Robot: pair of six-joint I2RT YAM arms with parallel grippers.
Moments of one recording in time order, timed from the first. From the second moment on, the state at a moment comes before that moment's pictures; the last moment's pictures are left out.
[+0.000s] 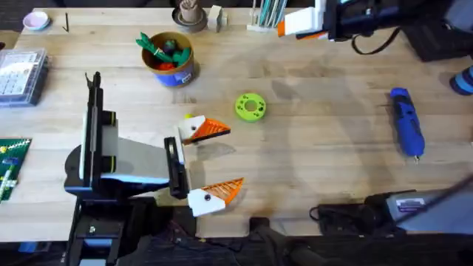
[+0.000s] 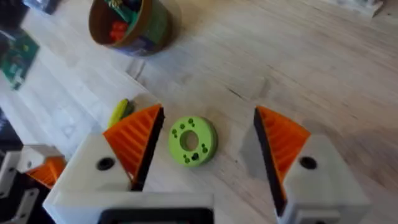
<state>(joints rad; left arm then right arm) -0.01 0.01 0.00 -0.14 1.32 0.06 0.10 1.58 1.28 -0.60 -0.71 -0.03</state>
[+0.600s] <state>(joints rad) -0.01 0.01 0.00 -0.14 1.32 0.06 0.41 1.44 1.30 -1.05 -0.23 -0.24</state>
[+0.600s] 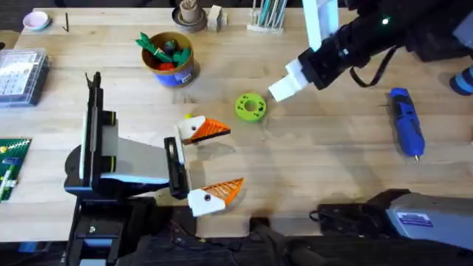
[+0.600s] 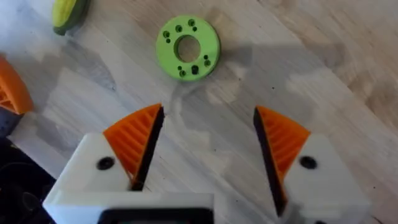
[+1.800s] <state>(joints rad) -0.01 0.01 0.00 -0.14 1.32 0.06 0.58 1.66 1.10 -0.70 -0.13 -0.20</state>
